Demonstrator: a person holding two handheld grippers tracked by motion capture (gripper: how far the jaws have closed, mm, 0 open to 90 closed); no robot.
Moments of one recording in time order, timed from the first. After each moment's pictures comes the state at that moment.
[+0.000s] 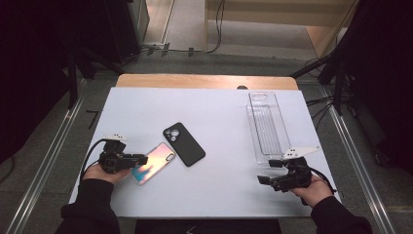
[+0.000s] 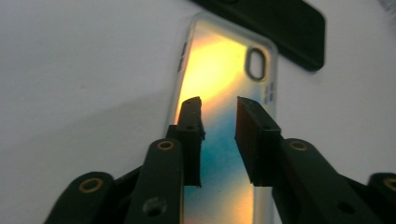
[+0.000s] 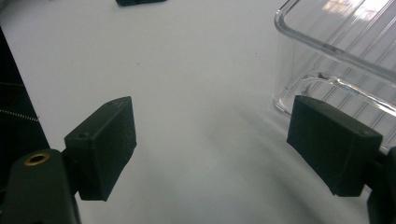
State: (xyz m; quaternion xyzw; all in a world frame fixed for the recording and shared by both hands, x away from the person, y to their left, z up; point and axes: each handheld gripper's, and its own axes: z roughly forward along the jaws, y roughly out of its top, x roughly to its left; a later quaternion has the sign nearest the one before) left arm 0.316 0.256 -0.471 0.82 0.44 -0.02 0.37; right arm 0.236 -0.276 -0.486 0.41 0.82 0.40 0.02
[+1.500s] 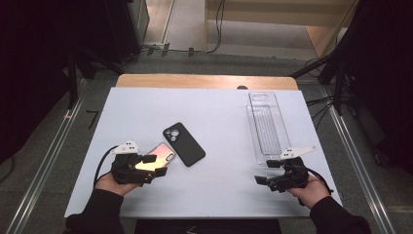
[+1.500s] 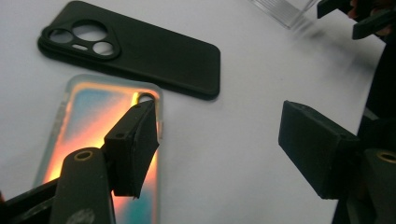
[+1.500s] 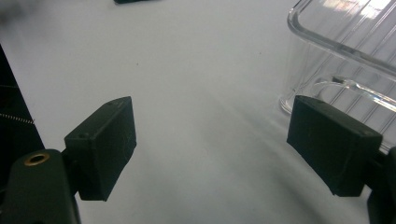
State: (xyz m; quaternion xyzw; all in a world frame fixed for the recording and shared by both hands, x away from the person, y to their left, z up) left arm 0.280 0.214 -0.455 0.83 0.35 0.02 0.43; right arm 0.237 -0.268 -0.488 0.42 0.82 0.39 0.02
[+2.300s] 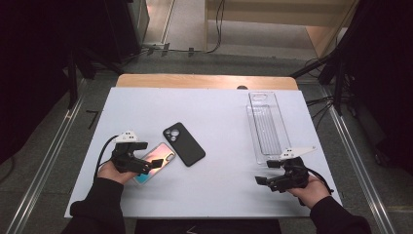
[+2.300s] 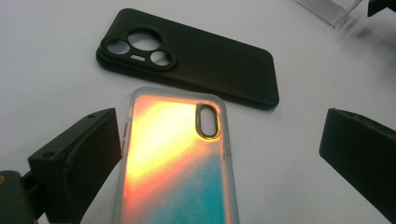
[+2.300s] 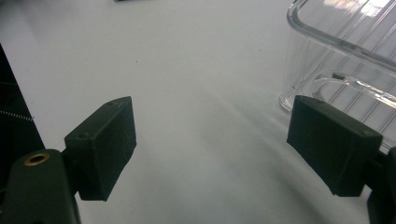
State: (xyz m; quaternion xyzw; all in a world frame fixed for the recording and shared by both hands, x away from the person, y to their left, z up) left arm 0.319 0.224 -0.471 0.83 0.36 0.03 0.42; right arm 0.237 -0.268 -0.488 0.42 0.82 0.39 0.02
